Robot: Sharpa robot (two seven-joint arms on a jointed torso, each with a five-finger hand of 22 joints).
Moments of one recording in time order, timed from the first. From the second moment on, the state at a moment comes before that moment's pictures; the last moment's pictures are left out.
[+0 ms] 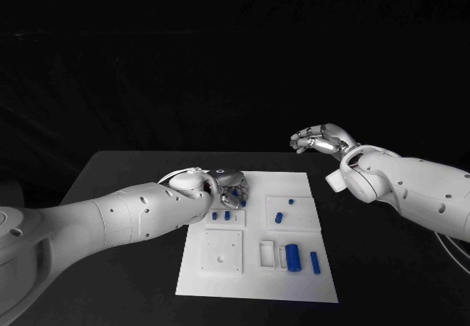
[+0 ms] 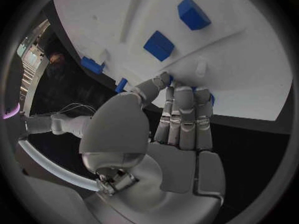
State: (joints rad) left arm 1.31 -0.44 -0.20 1.07 -1.43 -0.19 0.01; left_hand 1.22 -0.14 0.63 -0.23 0.05 0.95 0.13 0.23 0.56 1.18 0.06 0.13 0.16 1.27 -0.03 1.16 0.54 0.07 0.97 -0.13 0.87 1.31; right arm 1.34 -0.66 -0.05 1.09 -0.60 -0.29 0.23; right_hand 0.91 -0.07 0.38 -0.28 0.67 0.75 0.19 0.26 0.41 0.87 0.17 0.46 0.07 0.75 0.17 0.61 0.52 0.17 0.53 0.22 0.23 1.30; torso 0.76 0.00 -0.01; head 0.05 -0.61
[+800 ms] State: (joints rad) left arm 1.31 -0.44 -0.20 1.08 -1.43 -0.20 0.01; left_hand 1.21 -0.15 0.63 -0.24 0.05 0.93 0.15 0.22 0.54 1.17 0.08 0.12 0.15 1.27 -0.03 1.19 0.55 0.07 0.97 -0.12 0.88 1.31; right arm 1.34 -0.66 -0.05 1.09 -0.60 -0.29 0.23; right_hand 0.91 -0.07 0.38 -0.28 0.67 0.75 0.19 0.26 0.41 0.87 0.17 0.46 0.07 0.75 0.17 0.61 0.53 0.17 0.53 0.22 0.23 1.30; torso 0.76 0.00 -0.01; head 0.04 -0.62
